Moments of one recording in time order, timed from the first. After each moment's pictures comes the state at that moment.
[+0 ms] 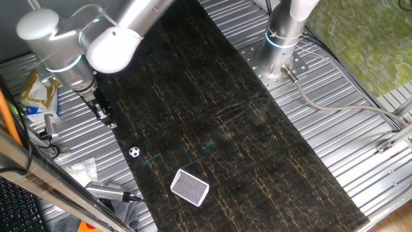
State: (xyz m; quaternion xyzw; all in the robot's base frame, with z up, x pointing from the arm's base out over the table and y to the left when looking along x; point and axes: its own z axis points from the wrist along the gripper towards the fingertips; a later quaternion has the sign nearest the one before) arm 0.690 -0.003 0.068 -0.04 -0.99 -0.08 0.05
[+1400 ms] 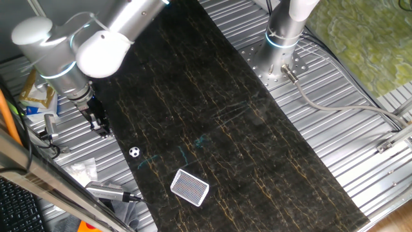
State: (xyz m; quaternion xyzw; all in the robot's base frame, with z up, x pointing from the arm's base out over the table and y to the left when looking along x) arm 0.714 0.024 0.055 -0.10 -0.99 -0.12 0.06
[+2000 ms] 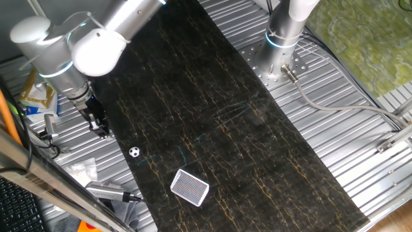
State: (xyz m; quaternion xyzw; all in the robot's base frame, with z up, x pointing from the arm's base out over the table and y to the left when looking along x) arm 0.713 0.025 0.056 -0.10 -0.98 -0.14 0.06
